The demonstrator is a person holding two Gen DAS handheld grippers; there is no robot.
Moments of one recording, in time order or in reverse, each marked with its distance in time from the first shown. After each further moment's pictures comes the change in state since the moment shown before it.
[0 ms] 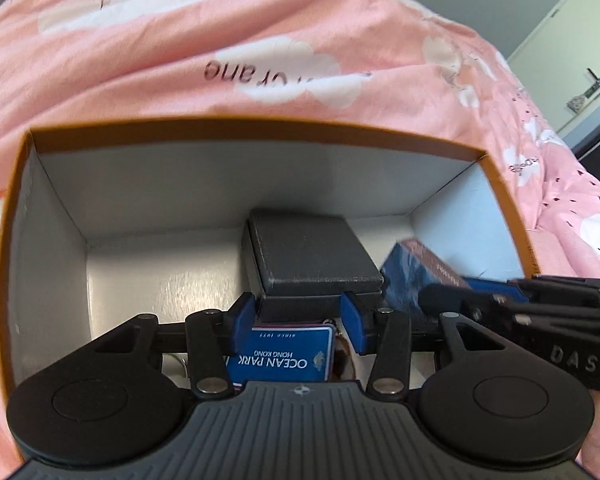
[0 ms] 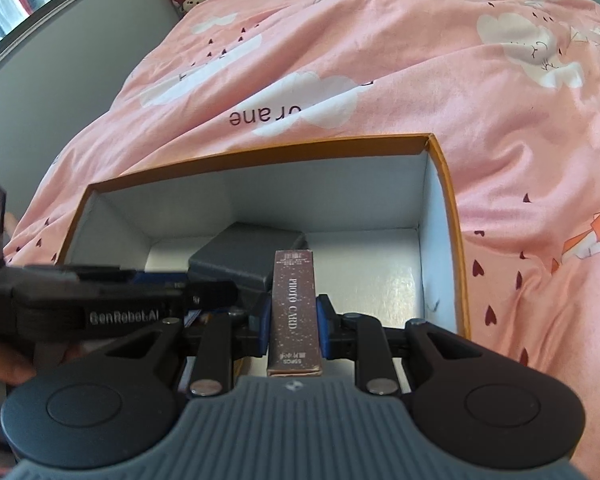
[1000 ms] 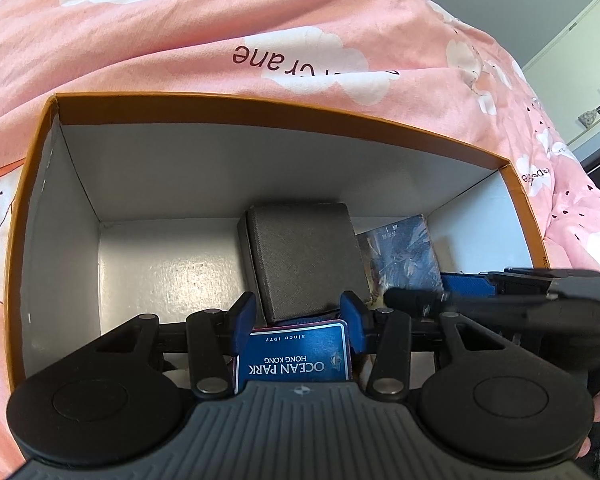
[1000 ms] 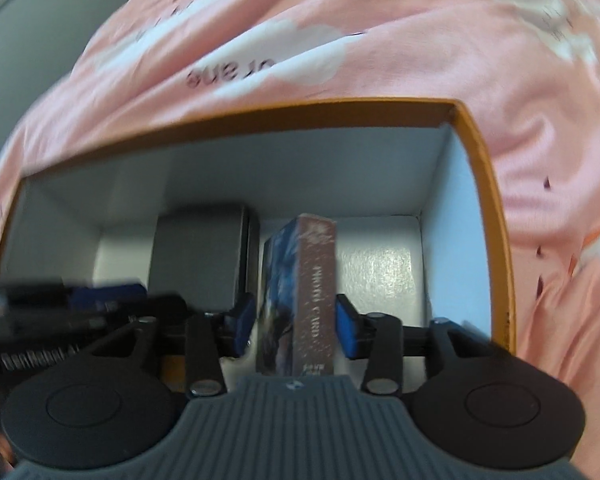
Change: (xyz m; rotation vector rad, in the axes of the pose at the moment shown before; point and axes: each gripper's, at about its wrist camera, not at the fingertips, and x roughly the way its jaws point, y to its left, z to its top) left arm 0.002 0.017 0.000 -0.049 0.009 0.000; right arm 0.056 0.001 0.014 -0.045 0.148 -0.075
